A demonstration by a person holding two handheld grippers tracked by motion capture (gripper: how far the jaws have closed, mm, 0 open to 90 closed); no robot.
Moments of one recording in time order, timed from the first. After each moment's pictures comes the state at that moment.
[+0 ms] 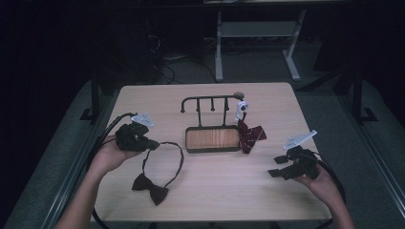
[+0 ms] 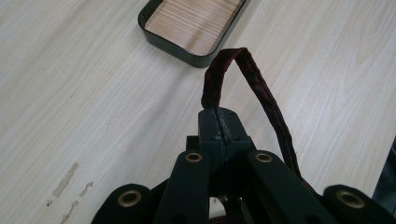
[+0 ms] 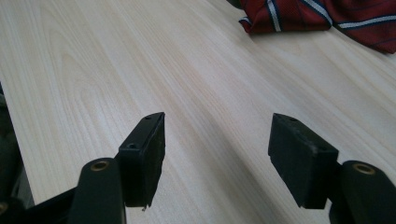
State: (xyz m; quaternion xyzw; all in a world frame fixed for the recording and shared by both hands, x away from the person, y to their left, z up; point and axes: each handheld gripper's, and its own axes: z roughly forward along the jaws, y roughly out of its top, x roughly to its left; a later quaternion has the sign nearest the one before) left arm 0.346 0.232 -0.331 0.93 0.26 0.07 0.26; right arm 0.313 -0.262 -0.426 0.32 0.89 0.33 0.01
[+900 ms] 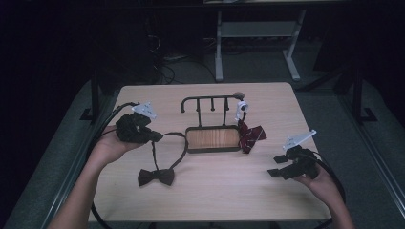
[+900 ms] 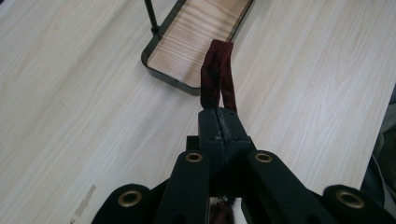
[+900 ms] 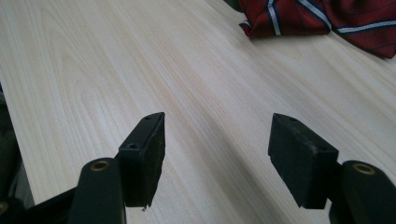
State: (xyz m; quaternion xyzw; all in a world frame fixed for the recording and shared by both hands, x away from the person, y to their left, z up) left arm 0.349 0.218 -0.295 0.93 0.23 0.08 0.27; right arm 0.314 -0.260 -0.424 0.32 0.89 0.32 0.01
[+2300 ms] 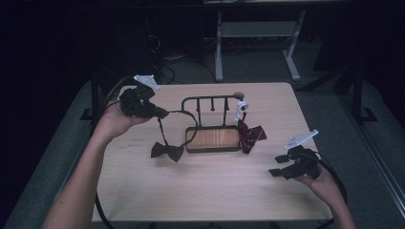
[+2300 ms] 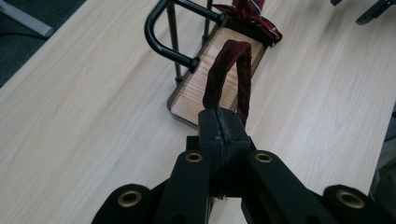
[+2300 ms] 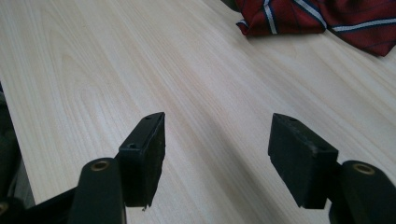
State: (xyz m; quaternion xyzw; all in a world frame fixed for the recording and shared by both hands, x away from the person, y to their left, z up) left arm 0.390 0.203 -0.248 0.92 0.24 0.08 0.30; right arm 0.313 -0.264 -0.423 0.32 0.89 0.33 0.02
